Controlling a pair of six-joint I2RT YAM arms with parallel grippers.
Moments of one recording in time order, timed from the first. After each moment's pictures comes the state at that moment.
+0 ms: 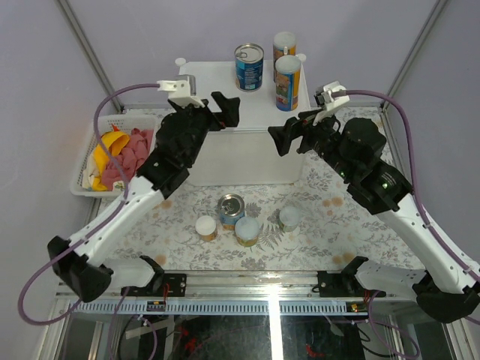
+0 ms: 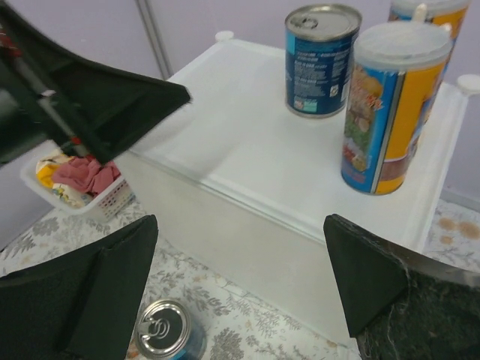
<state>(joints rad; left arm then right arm) -0.61 1.32 1.31 0.13 -0.33 -0.35 0.71 1.09 1.40 -0.31 0.12 0.09</state>
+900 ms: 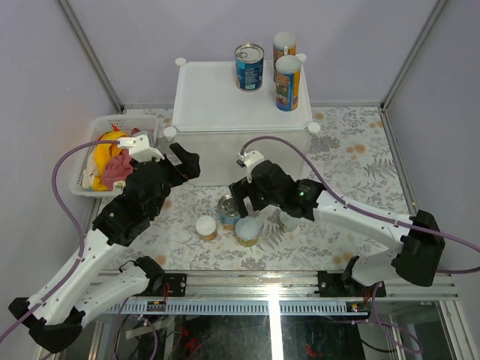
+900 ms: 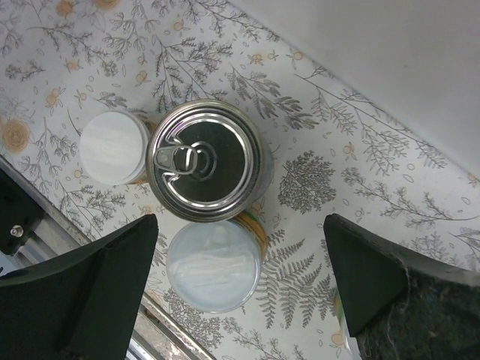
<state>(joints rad) -0.65 0.79 0.97 -0.45 -0.52 -0.62 0.98 1.37 1.11 -0.42 0.12 0.31</state>
